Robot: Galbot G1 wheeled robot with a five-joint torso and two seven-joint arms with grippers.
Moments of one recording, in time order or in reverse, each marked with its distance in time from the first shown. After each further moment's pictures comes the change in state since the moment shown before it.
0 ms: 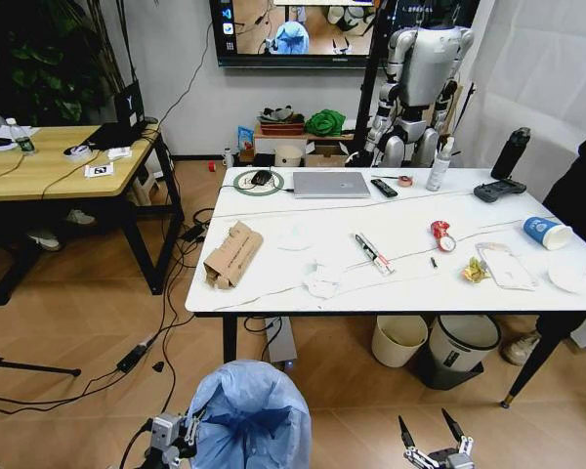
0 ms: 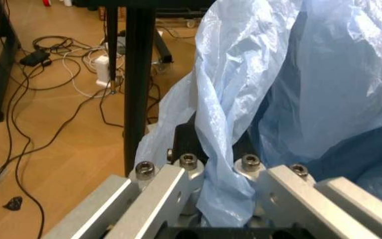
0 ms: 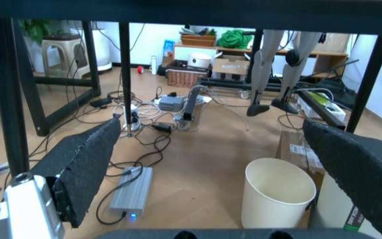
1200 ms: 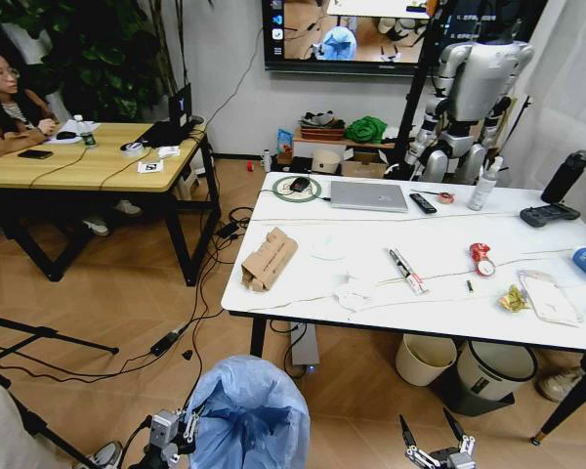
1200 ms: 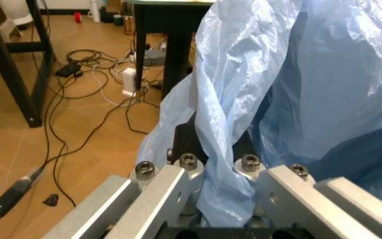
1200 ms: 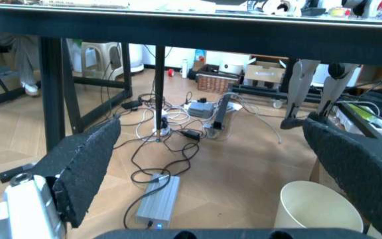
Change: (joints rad) left arm -0.027 0.002 -0.023 0.036 0.027 -0.046 0.083; right arm -0.002 0.000 0.004 0.002 0.000 -0.001 -0.001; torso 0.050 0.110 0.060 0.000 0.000
